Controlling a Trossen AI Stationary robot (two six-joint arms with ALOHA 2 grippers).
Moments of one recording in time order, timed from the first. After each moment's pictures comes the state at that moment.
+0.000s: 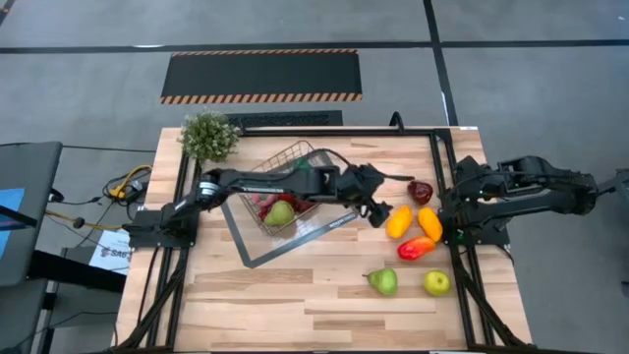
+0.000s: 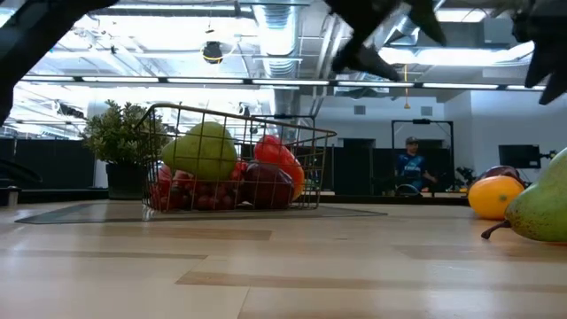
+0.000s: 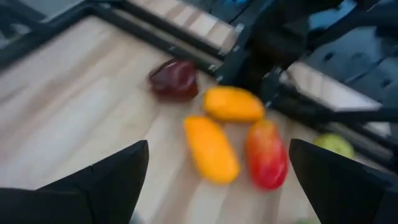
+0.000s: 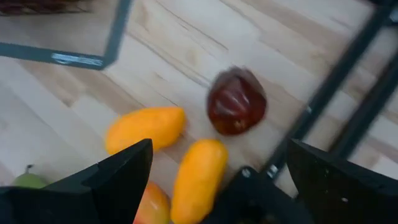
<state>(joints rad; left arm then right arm) 0.00 2.24 2.19 -0.57 -0.18 -0.46 0.01 0.51 0.89 -1.50 0.34 0.91</state>
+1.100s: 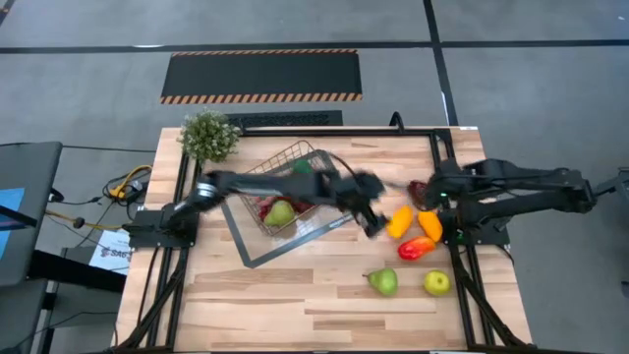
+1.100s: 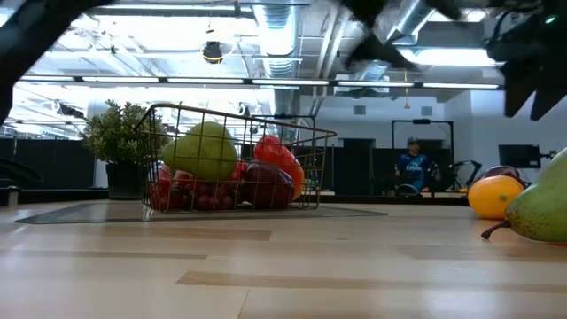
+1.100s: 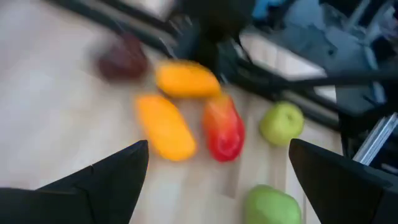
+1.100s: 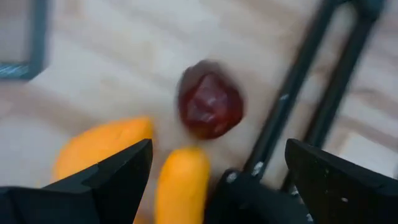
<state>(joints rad) -0.02 2.23 2.22 -0.61 -0.03 -0.44 -0.06 0.75 0.83 -1.46 0.44 0.99</state>
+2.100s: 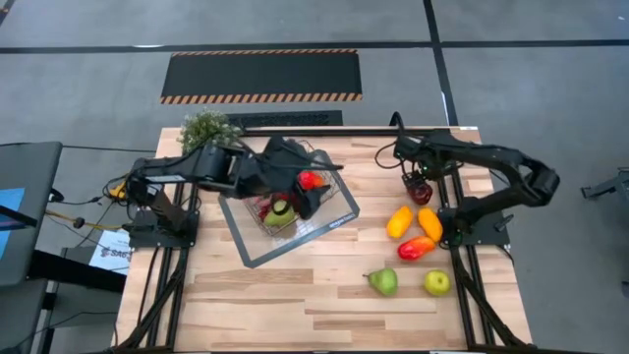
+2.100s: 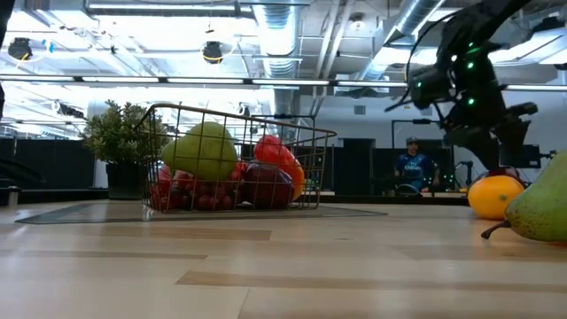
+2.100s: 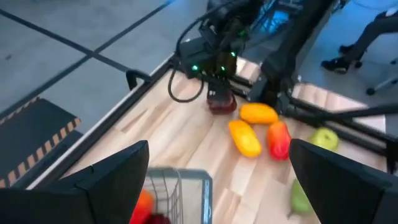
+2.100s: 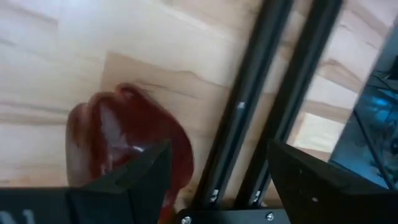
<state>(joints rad) -0.16 1.76 2.22 -1.09 -0.52 -0.45 -0.69 1.34 0.83 -1.23 0.35 0.58</state>
